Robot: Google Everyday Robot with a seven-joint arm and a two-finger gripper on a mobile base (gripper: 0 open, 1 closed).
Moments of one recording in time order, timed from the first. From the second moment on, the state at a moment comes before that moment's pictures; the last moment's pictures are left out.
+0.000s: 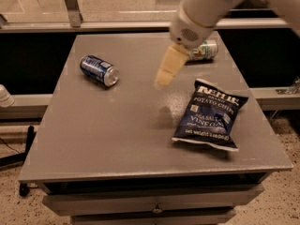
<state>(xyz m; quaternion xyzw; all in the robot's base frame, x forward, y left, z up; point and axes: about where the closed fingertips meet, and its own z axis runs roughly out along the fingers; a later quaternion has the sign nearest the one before) 0.564 -0.055 0.937 -0.60 0.77 0.04 0.22</state>
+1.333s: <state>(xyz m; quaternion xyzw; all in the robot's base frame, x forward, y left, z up) 0.682 0.126 0.903 -0.55 0.82 0.08 0.16</state>
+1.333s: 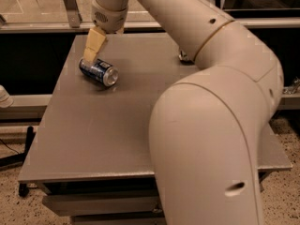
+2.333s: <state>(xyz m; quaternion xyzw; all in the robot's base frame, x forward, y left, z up) 0.658 0.163 0.853 -0.53 0.84 0.07 0.13</state>
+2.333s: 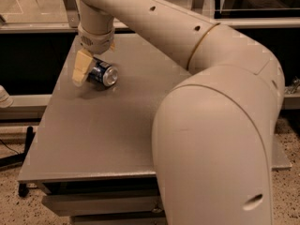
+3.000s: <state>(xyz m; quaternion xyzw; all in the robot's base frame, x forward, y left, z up) 0.665 0.160 0.829 -0.51 0.85 0.04 0.12</state>
